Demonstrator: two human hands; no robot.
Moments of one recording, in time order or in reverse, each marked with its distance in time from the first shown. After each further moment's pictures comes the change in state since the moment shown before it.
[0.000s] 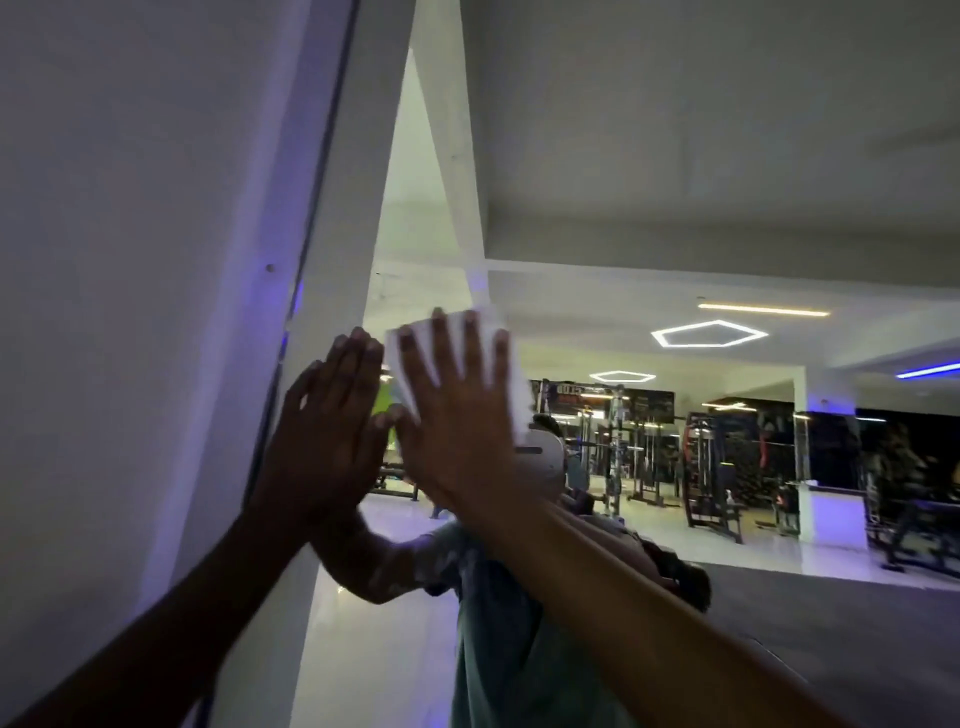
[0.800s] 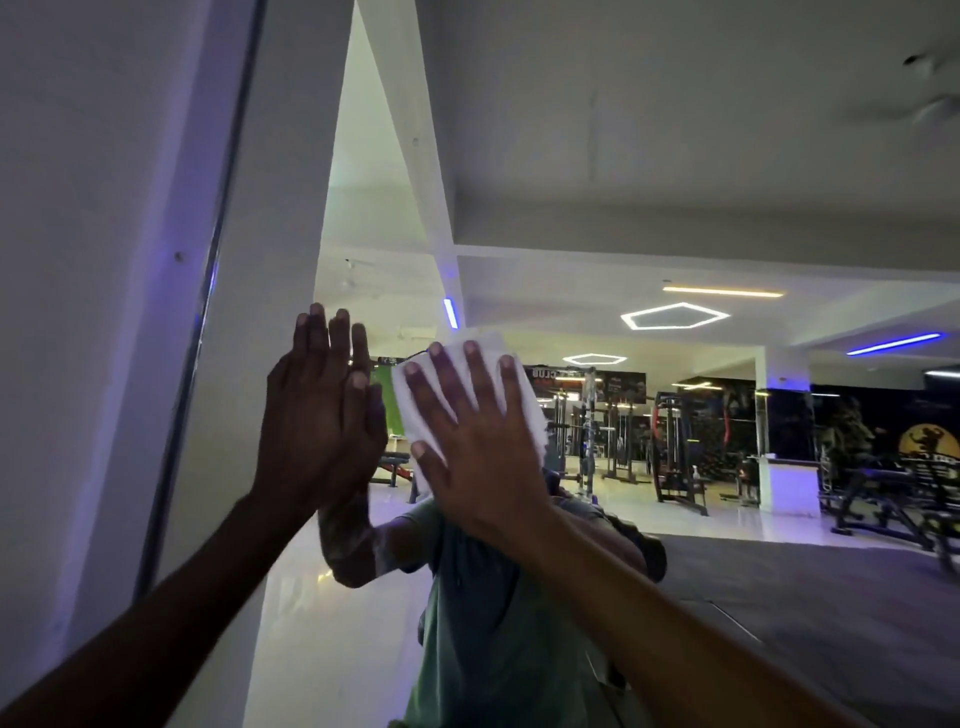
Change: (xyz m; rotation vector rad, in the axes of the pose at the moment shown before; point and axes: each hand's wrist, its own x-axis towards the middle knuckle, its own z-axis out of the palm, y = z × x) left_hand 0.031 0.094 -0.008 -0.157 0.105 -0.150; right_hand -0.074 0.091 -0.039 -0.049 -0.146 -0.095
